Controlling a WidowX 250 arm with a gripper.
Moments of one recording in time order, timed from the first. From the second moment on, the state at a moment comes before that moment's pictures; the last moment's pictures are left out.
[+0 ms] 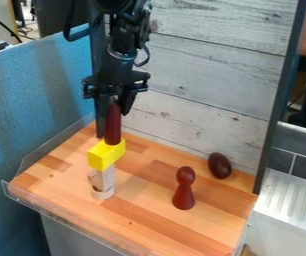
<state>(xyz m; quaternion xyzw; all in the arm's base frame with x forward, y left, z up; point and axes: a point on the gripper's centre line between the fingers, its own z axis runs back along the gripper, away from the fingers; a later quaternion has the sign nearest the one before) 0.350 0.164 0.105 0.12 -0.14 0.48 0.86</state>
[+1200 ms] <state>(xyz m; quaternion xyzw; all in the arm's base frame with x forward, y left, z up) 0.406 0.122 0.098 0.06 -0.13 0.27 0.95</state>
